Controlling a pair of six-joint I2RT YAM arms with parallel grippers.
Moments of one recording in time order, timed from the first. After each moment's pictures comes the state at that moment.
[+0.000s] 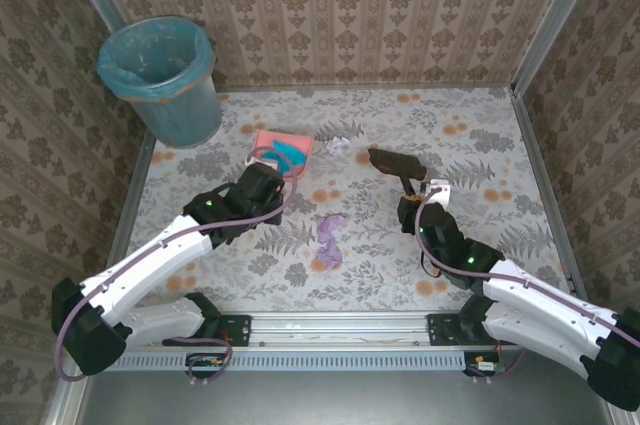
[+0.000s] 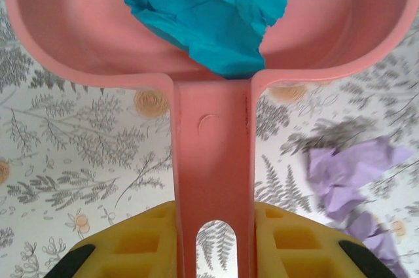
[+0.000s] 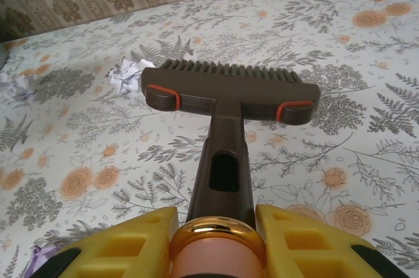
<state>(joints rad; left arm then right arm) -0.80 1.10 0.96 -0.77 -0.31 -0.45 0.73 0.80 0.43 -0.13 0.58 0.55</state>
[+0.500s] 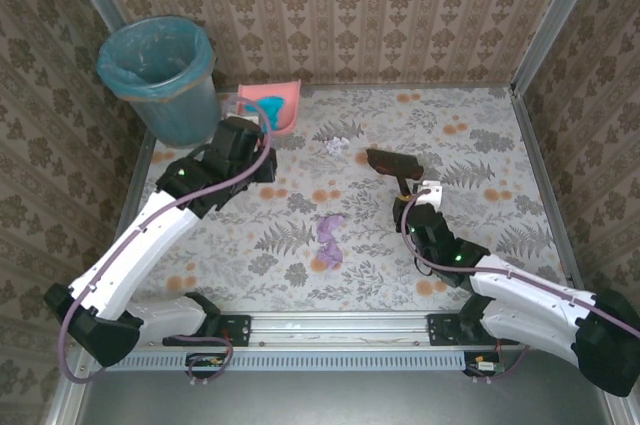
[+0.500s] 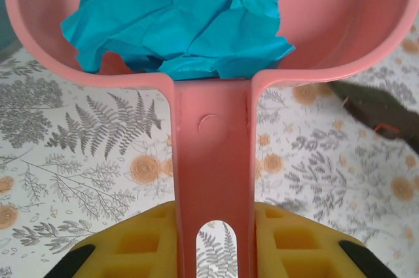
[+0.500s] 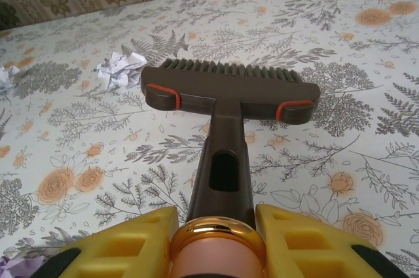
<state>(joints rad) -0.66 1.19 1.34 -0.89 -0.22 -0.49 0.73 0.94 0.38 0.05 0.59 0.51</state>
